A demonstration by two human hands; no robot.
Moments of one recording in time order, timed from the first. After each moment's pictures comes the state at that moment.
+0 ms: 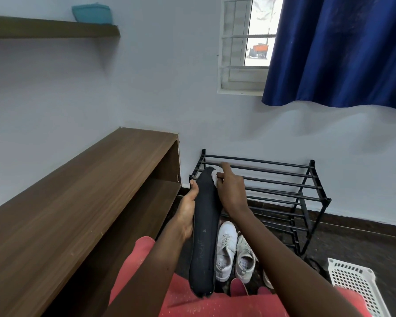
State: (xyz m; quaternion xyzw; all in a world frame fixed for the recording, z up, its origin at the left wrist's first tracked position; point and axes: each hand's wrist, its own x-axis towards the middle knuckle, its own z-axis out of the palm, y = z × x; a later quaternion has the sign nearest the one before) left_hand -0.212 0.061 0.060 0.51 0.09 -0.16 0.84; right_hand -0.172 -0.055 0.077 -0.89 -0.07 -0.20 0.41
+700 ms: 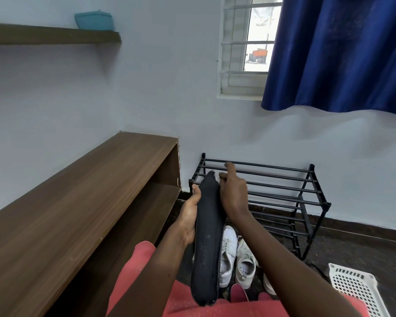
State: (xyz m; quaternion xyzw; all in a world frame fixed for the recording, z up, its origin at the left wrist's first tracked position) left_hand -0.216 0.056 0.064 0.51 0.08 -0.18 0.84; right_hand -0.174 -0.056 0.086 -0.89 -0.04 -0.22 0.39
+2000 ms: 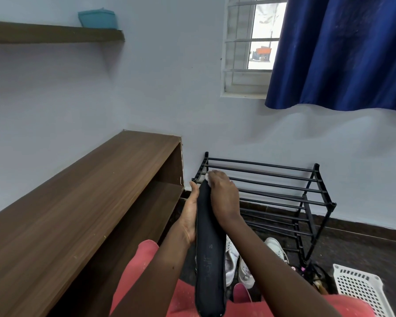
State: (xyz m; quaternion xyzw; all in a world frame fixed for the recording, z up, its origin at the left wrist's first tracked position) left_hand -0.206 0.058 0.057 0.44 0.07 -0.19 0.88; right_hand -0.172 -0.029 0.067 -0.90 -0.12 -0.28 0.31
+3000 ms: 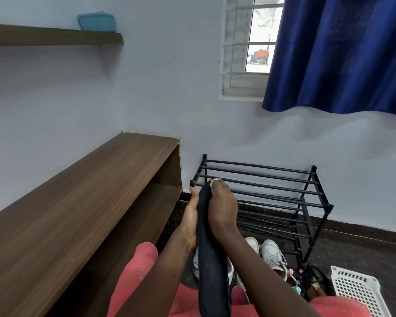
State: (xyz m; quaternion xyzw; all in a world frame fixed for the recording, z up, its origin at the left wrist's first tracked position) left_hand -0.212 0.051 0.051 0.44 0.07 -0.16 0.88; right_hand -0.191 -0.025 0.061 -0.92 -0.03 -0.26 0.31
